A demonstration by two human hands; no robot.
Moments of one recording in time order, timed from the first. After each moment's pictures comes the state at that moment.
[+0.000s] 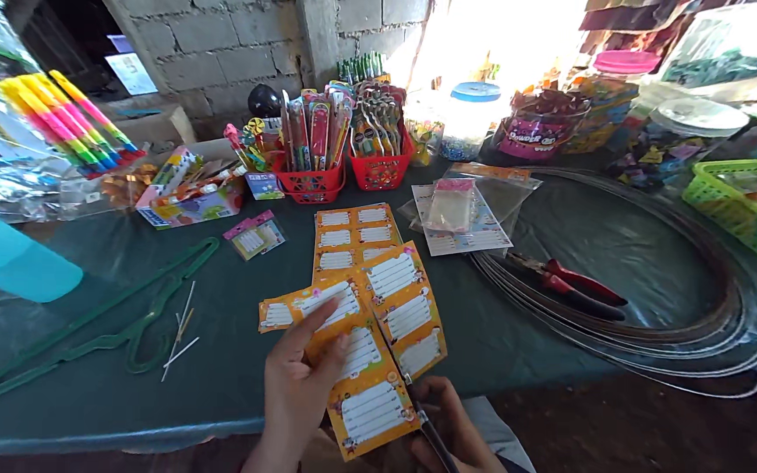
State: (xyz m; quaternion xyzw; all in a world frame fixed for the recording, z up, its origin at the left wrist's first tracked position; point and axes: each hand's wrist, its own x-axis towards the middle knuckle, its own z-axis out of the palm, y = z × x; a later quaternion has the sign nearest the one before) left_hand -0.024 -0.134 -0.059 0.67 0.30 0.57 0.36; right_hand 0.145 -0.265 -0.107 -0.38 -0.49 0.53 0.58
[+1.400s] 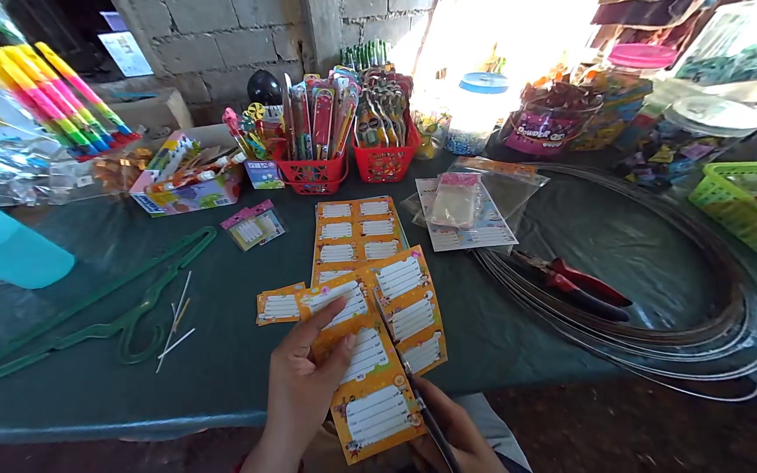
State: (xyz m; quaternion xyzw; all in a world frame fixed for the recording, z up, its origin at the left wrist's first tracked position) left_hand -0.021 -0.139 -0.061 0.64 0.32 0.55 0.43; right_hand 0.146 -0.257 -0.108 -0.37 -0.49 0.54 0.57
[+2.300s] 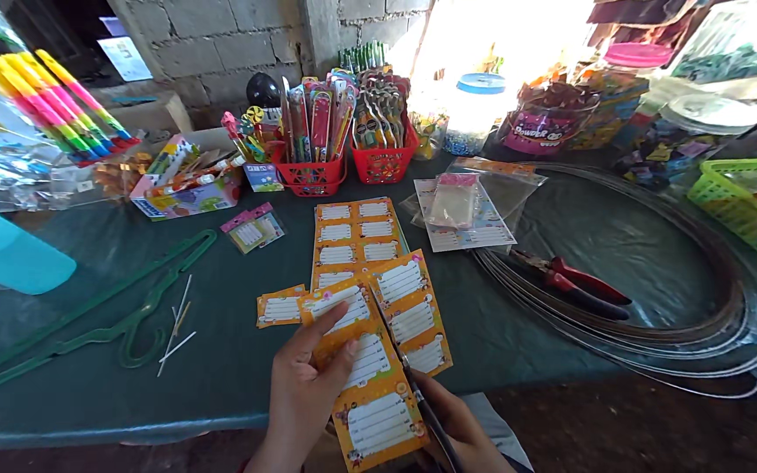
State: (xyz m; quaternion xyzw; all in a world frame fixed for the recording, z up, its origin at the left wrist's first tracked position) left_hand -0.021 -0.141 -0.063 0.65 0.31 0.55 0.43; right_hand 0.149 -0.250 -0.106 -0.36 -0.49 0.54 0.57
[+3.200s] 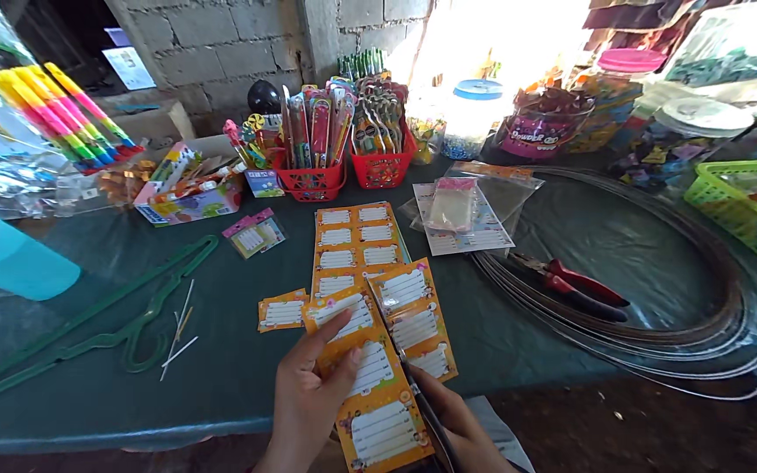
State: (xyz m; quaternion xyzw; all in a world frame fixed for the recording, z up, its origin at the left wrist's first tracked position) left_hand -0.021 -0.145 -0.063 0.66 0.31 0.54 0.42; right_hand 0.150 -0.240 -0.109 -0.33 -0.51 0.53 0.59
